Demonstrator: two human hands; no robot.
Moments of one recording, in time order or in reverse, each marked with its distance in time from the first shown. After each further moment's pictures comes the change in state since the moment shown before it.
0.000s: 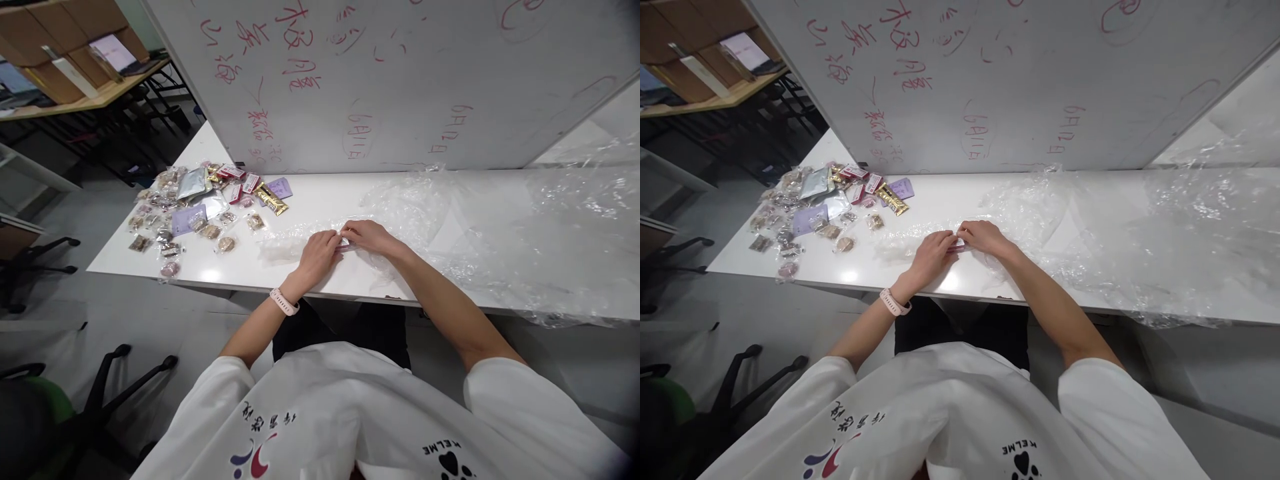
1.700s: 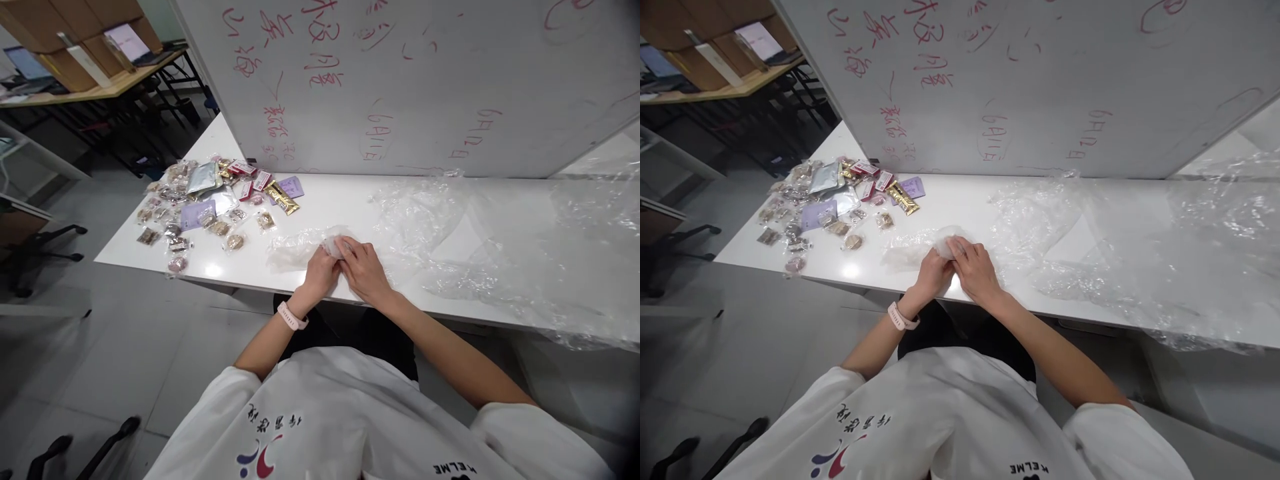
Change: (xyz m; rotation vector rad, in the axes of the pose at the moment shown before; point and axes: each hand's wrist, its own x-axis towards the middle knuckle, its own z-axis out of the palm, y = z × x) left_hand -0.028 0.011 0.010 -0.247 0.097 -0.239; right_hand -0.045 -0.032 0.081 -0.207 0.492 -0.302
